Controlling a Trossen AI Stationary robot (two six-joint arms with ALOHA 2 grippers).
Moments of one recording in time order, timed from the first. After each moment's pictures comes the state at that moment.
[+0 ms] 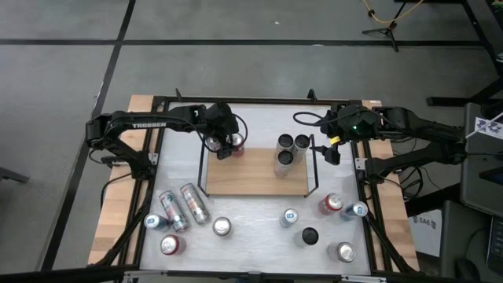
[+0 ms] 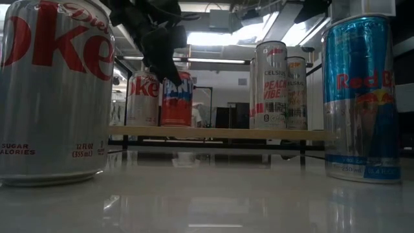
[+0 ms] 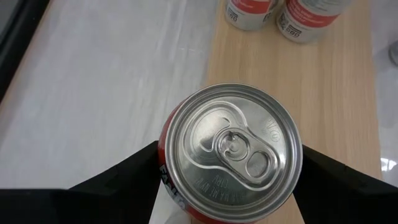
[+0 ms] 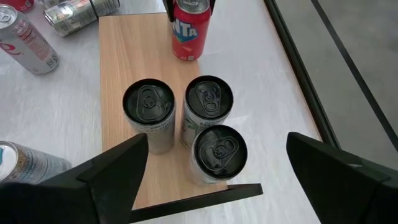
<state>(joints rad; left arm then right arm) 0.33 1.48 1.10 -0.55 0.11 0.07 -0.06 1.08 1.35 -1.05 0.14 -0.01</state>
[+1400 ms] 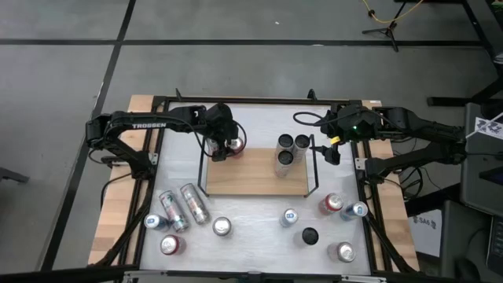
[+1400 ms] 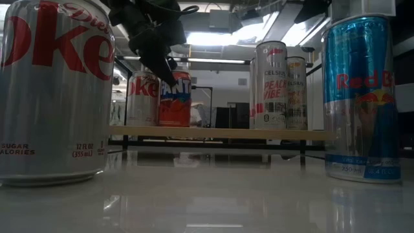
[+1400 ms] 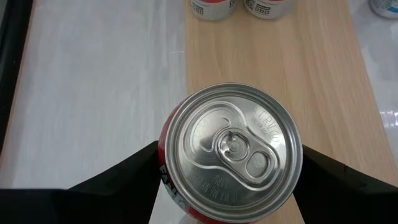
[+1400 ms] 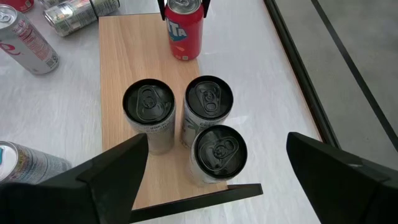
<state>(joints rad) 0.32 1.48 1.10 -0.57 0.15 0.30 -0.06 1.08 1.35 -1.04 0.14 -0.01</state>
